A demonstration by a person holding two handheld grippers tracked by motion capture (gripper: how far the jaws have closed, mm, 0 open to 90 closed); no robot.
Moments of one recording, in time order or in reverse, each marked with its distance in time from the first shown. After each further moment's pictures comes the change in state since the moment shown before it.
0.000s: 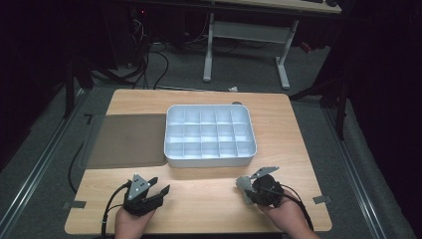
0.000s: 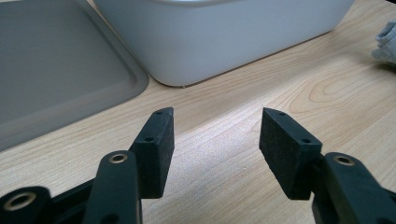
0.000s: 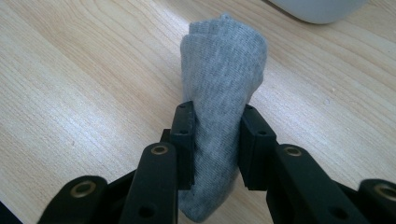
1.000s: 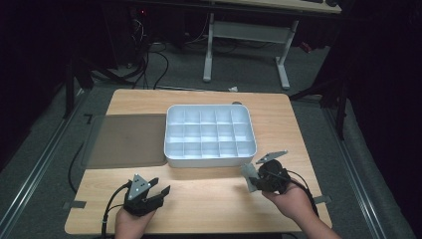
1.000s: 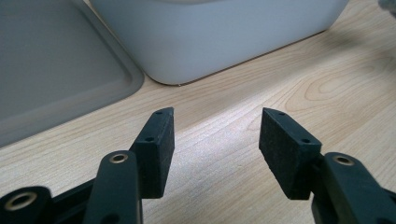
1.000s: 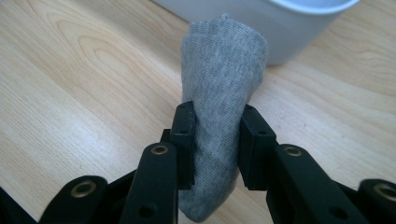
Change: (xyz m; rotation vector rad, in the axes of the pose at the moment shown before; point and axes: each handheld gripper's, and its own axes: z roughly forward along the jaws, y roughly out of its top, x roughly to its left) left arm -0.001 -0.001 0.000 0.003 -0.015 -0.005; right arm -0.023 0.030 -0.031 -0.028 0.013 0.035
